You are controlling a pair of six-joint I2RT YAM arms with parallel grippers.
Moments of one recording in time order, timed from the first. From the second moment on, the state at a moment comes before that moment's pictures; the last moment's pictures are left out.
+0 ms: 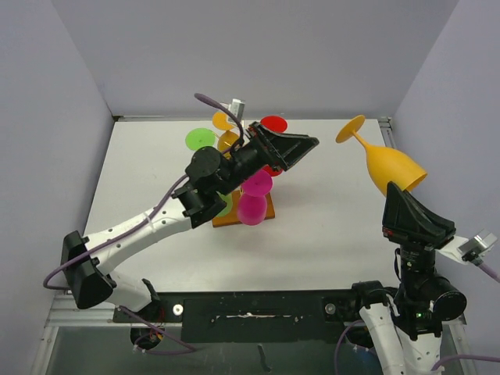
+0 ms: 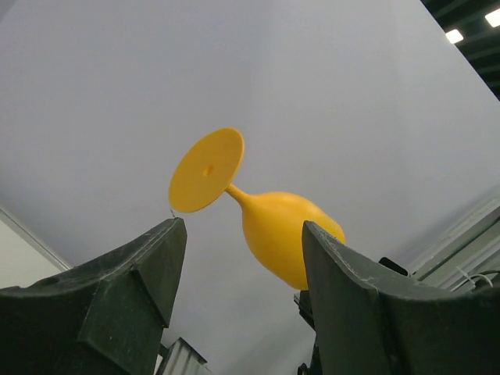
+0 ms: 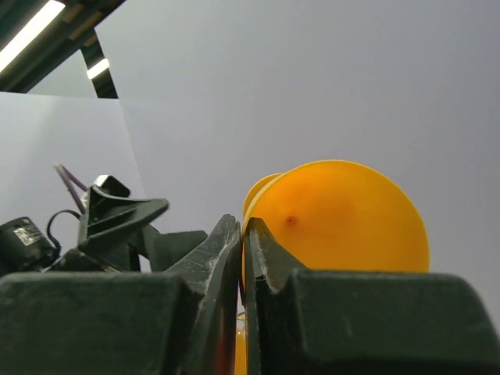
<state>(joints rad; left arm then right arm) -0.95 1.39 1.32 0.51 0.07 -0.94 0.12 0.14 0.65 0.29 -0.07 0.50</state>
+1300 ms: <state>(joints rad) -1.12 1.62 1.41 0.69 -0.25 -1.11 0.12 0.23 0.57 0.58 -0.33 0.59</state>
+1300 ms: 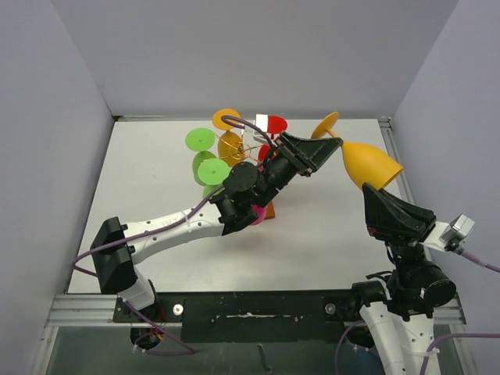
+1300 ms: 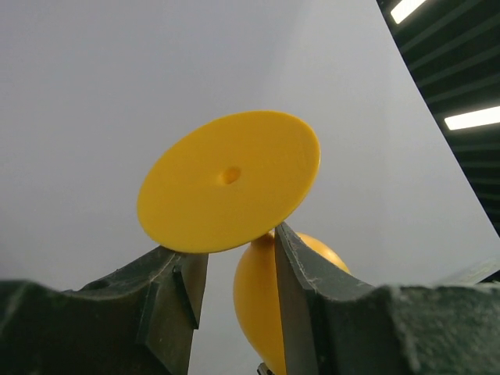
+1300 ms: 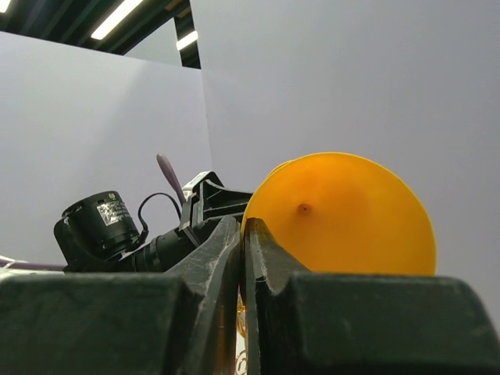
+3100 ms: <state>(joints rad) -1.05 1.58 1.44 0.64 -0.19 -0.78 0.12 0.16 0.90 -0.12 -0.47 0.36</state>
